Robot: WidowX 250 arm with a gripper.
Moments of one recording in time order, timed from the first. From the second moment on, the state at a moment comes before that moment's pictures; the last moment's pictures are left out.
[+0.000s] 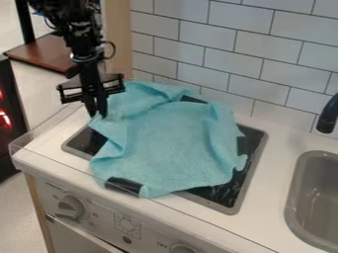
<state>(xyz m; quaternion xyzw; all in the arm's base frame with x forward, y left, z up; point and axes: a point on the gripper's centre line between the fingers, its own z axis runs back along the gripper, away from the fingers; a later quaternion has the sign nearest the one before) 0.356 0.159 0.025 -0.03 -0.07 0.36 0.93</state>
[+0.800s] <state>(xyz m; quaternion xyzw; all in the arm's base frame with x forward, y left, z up) 0.367 0.172 0.013 -0.02 -0.04 0.30 0.95</state>
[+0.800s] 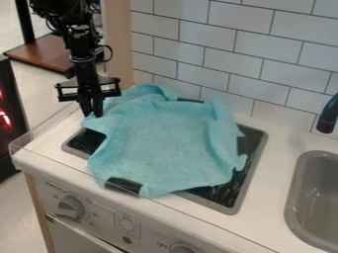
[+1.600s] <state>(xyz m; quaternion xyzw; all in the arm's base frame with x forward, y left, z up) 0.368 0.168 0.040 -0.03 -0.07 0.31 0.95</state>
